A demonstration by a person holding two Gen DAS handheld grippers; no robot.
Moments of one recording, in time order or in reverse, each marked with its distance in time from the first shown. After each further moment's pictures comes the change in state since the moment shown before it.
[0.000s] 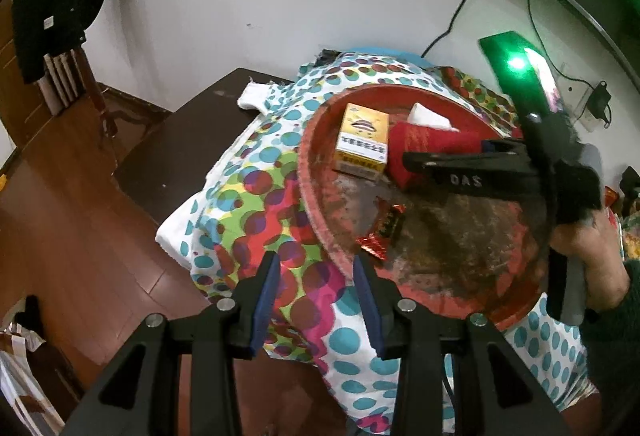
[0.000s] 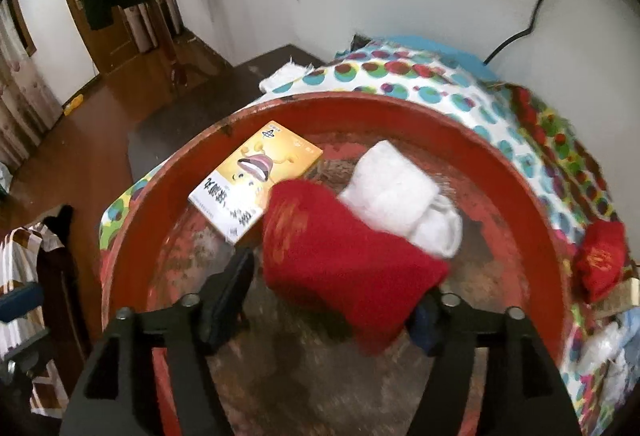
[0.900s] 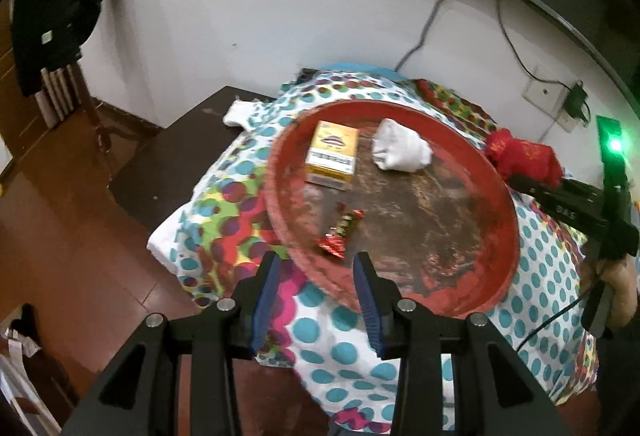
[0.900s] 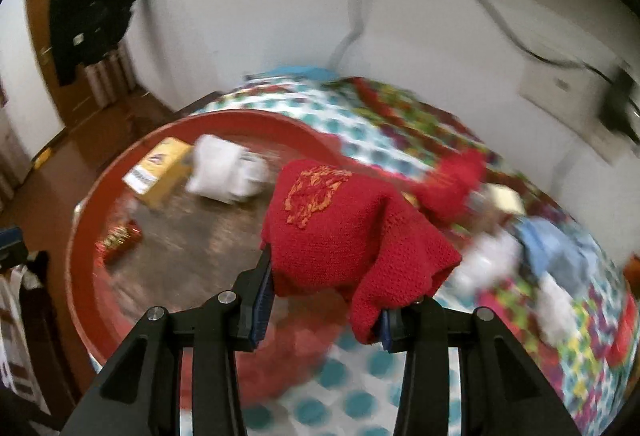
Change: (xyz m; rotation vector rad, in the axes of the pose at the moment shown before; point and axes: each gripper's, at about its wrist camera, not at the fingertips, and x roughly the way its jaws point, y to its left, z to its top) left arm -0.028 -0.017 -0.006 0.004 -0.059 -0.016; right arm -0.091 -0.103 -0.078 0.124 -0.150 -0.113
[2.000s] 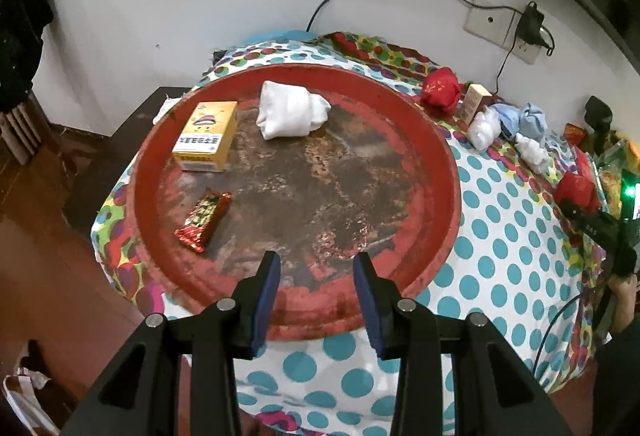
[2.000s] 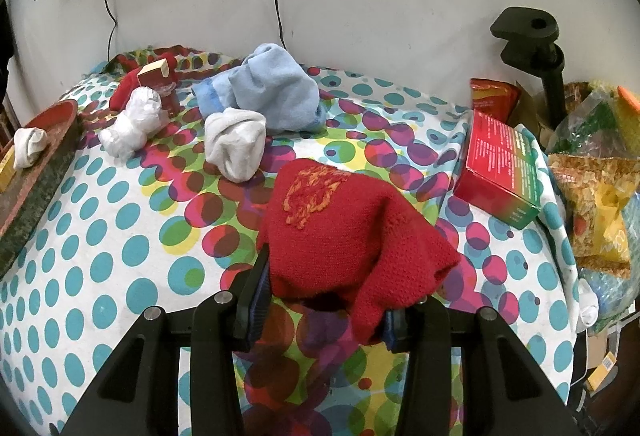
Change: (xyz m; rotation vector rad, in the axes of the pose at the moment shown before) left arm 0.035 -0.122 -0.018 0.168 0.080 -0.053; right arm -0.061 -0.232 -0.183 0.350 0.010 -0.357
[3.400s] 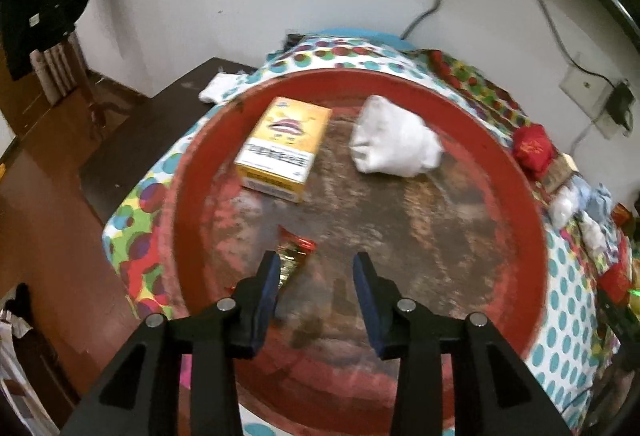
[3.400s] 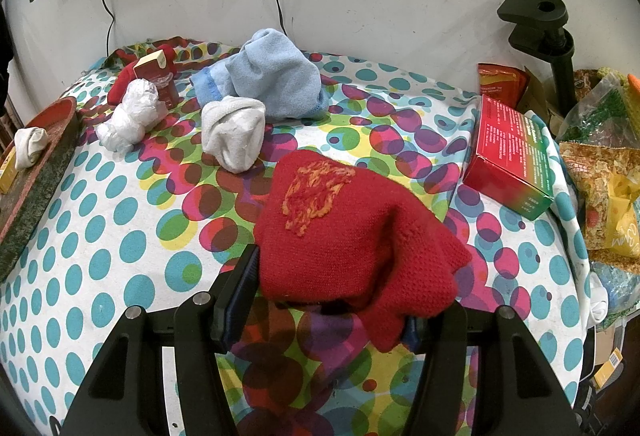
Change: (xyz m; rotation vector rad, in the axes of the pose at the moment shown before) left arm 0.055 0.063 0.039 -0.201 0.018 0.080; right arm 0.012 -0.001 0.002 0.016 0.040 0.036
